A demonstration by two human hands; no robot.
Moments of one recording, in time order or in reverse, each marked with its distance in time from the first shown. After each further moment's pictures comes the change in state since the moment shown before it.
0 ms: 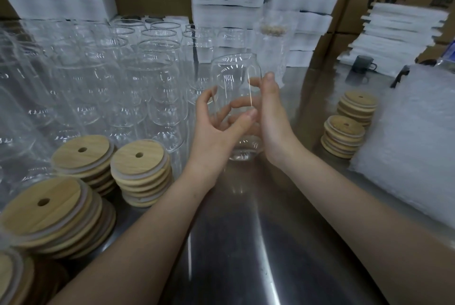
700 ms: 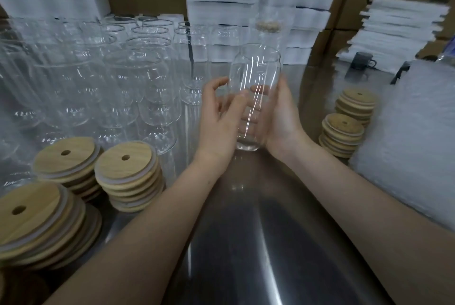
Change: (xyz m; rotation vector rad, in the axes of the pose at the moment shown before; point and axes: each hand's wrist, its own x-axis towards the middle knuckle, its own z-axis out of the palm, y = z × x) left_hand 0.018 0.001 0.022 0.124 0.131 0.065; right_hand 0.016 0.002 -0.027 0.395 -0.043 0.288
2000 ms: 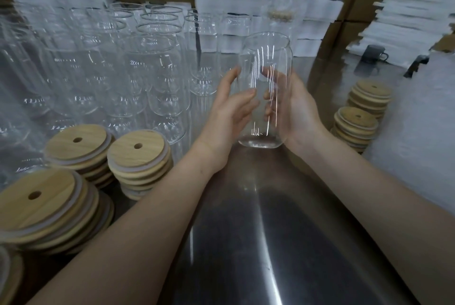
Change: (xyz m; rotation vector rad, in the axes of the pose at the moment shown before) left_hand 0.001 0.005 -0.019 -0.150 -0.282 -0.256; right_hand -0.007 -0.001 -0.002 -0.145 0.064 -0.126
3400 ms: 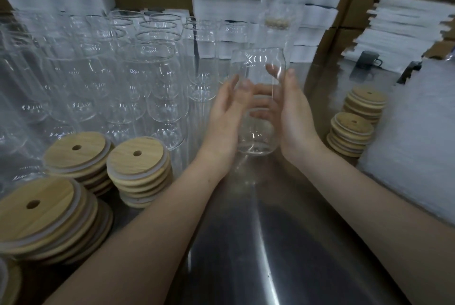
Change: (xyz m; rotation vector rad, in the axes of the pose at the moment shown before) left_hand 0.002 -0.006 0.007 0.119 0.143 0.162; right_hand -0.009 0.000 0.013 -0.179 -0.016 -0.268
